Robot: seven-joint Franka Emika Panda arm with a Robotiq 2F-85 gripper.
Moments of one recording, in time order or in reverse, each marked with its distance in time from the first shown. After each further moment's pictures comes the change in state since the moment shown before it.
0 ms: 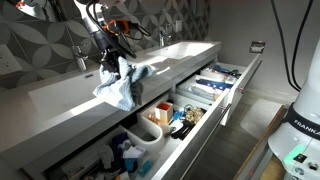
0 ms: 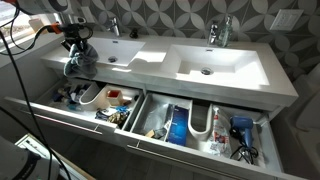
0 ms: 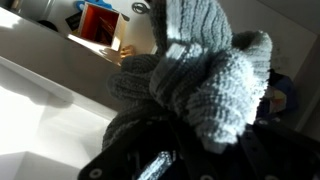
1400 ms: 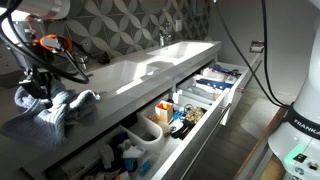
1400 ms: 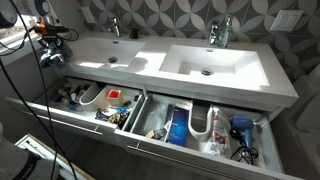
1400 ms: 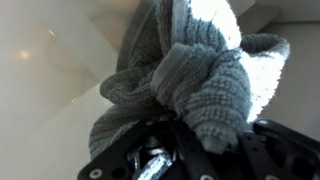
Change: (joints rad) arm 0.186 0.348 0.122 0.469 0.072 -0.023 -0.257
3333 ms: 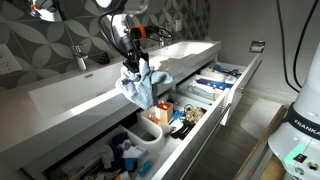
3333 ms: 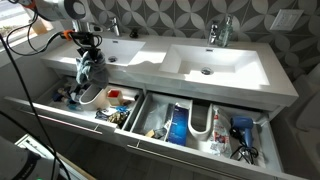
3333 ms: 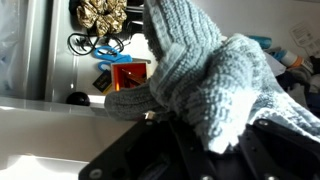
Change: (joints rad) arm -0.242 -0.378 -0.239 -0.583 -0.022 0.028 0.437
